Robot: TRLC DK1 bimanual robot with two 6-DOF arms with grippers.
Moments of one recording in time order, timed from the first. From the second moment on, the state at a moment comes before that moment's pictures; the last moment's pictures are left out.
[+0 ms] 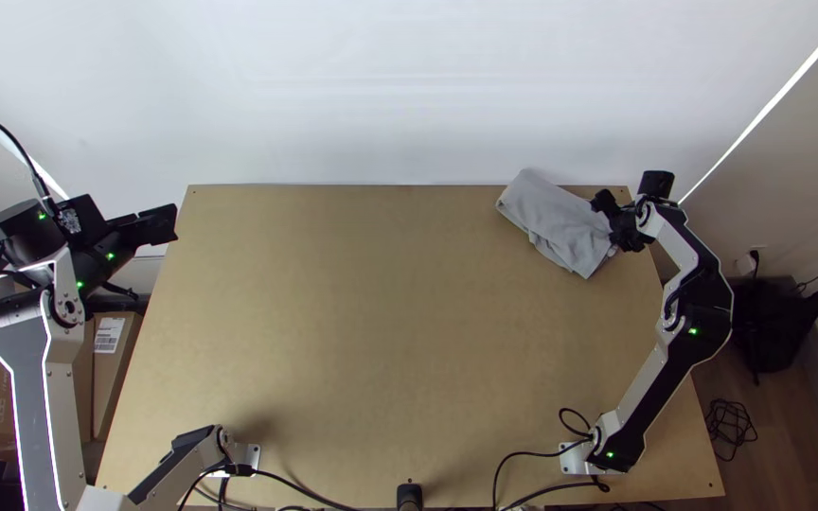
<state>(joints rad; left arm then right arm) 0.36 1.07 1.37 -0.70 0.29 -0.08 -0.26 2.11 1.64 -0.39 -0.10 0.67</state>
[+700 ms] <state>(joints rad) 0.36 0.76 1.03 -0.36 0.29 -0.16 -0.26 0.99 1.03 -0.16 0.03 0.19</state>
